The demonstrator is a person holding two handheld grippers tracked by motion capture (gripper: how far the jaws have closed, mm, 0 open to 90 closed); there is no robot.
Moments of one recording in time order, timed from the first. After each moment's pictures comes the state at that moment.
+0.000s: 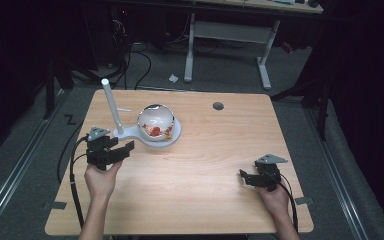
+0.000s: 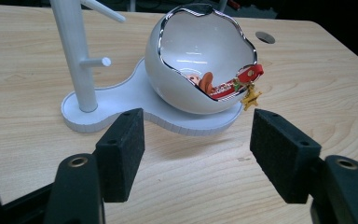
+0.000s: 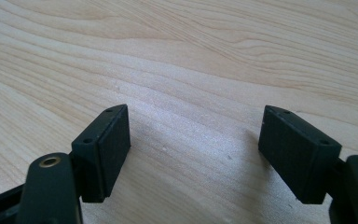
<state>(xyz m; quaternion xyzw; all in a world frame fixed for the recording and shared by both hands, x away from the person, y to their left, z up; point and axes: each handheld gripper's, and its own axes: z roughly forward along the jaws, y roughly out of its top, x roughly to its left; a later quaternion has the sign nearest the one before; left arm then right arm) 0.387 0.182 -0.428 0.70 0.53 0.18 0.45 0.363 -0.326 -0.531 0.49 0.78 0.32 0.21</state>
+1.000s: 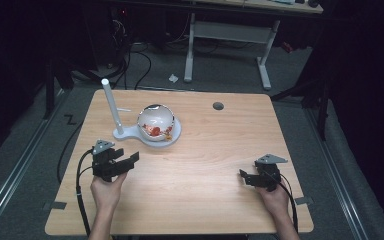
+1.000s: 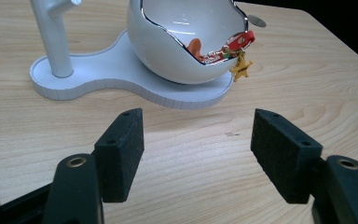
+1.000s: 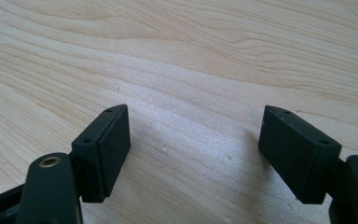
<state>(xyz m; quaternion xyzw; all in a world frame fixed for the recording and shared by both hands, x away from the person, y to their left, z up) 0.371 0.172 -0.461 0.70 0.53 0.15 0.46 0.363 -0.326 -0.531 0.49 0.78 0.32 0.21</state>
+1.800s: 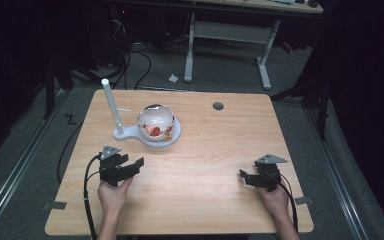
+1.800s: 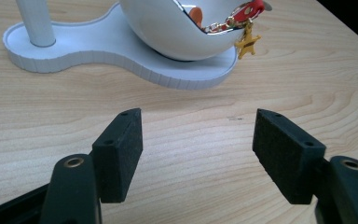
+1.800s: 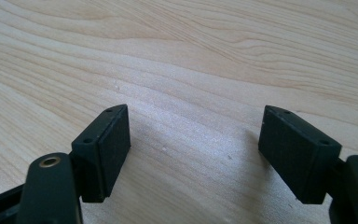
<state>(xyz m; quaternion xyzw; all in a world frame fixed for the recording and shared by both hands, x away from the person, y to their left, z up) 0.372 0.162 -0.487 0.70 0.54 0.14 0.45 0.363 -0.325 -0.531 0.49 0.78 0.32 0.21</state>
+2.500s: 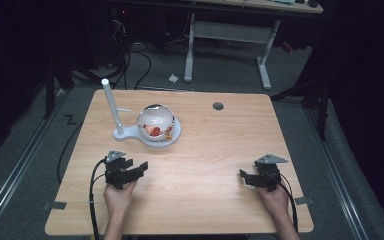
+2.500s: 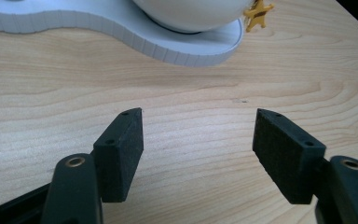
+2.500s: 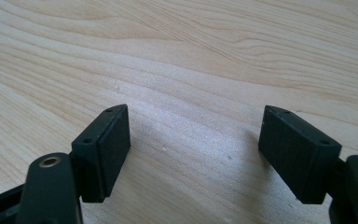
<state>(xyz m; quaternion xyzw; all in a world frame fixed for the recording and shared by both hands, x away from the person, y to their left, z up) 0.375 0.154 -0.515 0.69 0.56 0.12 0.44 0.363 -0.325 -0.531 0.49 0.78 0.32 0.21</state>
